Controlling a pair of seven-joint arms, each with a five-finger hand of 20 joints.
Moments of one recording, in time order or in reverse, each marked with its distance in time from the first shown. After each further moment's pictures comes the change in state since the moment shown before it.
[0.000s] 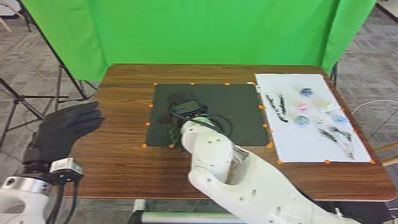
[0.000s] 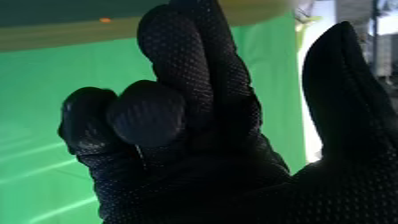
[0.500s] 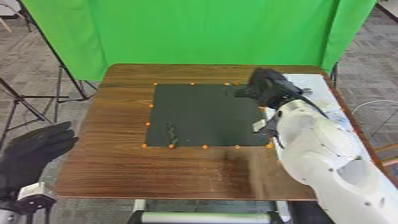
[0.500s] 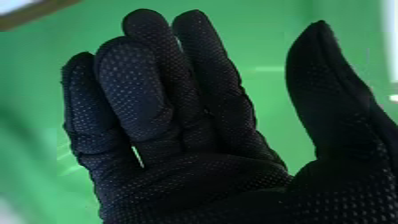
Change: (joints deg) left arm 17.8 -4.9 -11.0 -2.9 -1.7 0.5 4.0; right arm -18.2 23.5 31.6 -21.1 16.2 6.1 -1.1
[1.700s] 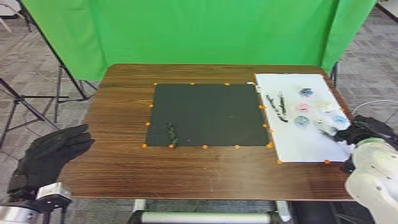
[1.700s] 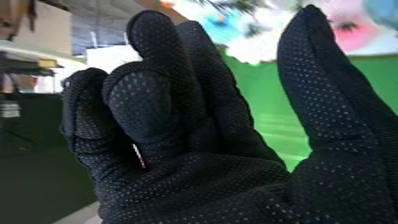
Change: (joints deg) left arm -3.5 4.5 6.4 1.1 -1.2 0.6 1.9; right arm -24.9 10.0 23.7 8.8 -5.1 -4.4 12.5
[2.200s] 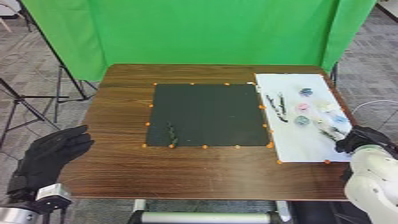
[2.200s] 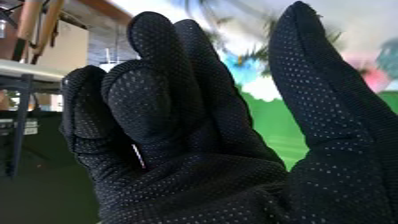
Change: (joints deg) left arm 0.5 0.0 -0.1 0.0 -0.1 0.0 0.2; right arm -0.7 -0.4 -1.4 1.5 1.0 -1.6 0.8
